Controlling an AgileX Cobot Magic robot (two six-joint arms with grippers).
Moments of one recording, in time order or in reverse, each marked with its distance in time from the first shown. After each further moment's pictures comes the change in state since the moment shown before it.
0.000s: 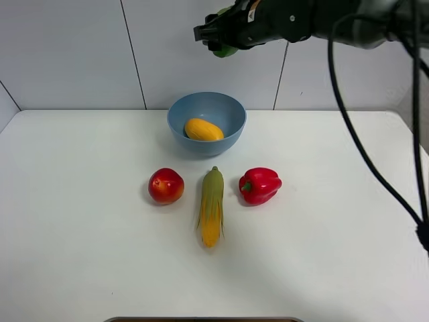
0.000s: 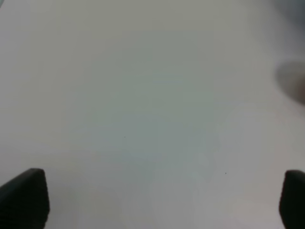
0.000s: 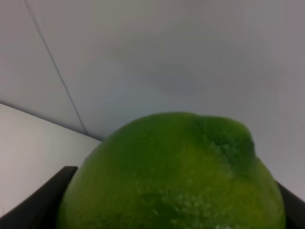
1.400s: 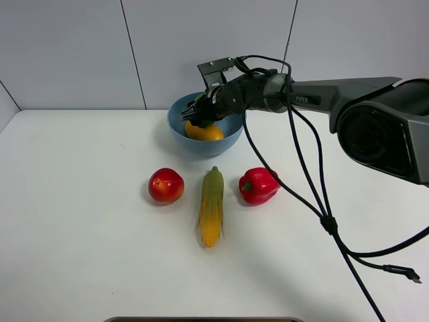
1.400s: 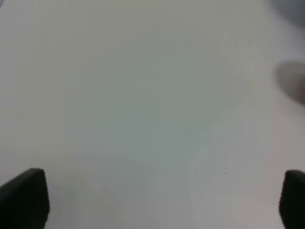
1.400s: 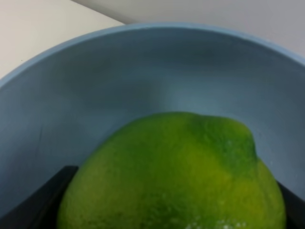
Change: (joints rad) left arm 0.000 0.000 0.000 0.000 0.000 0.000; right arm 0.019 0.422 -0.123 0.044 -0.046 -0.069
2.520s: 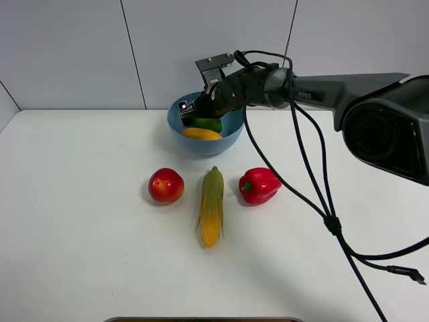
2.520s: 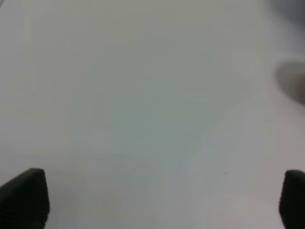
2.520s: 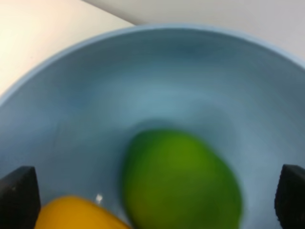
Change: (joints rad) left arm 0.000 0.000 0.000 0.000 0.000 0.000; right arm 0.012 -0.041 0.000 -0.003 0.066 -0.008
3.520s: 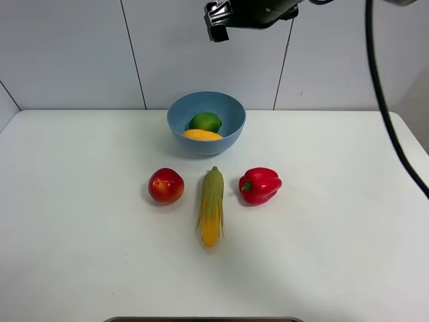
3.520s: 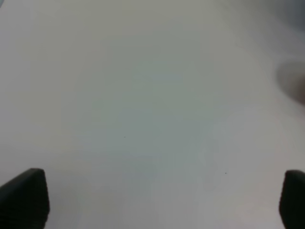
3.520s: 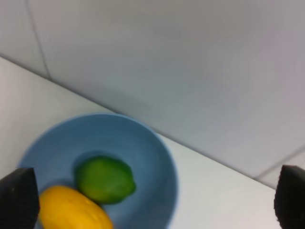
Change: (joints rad) left arm 0.000 0.000 0.000 0.000 0.000 0.000; right arm -0.011 -0.492 0.000 -0.118 0.400 -0.009
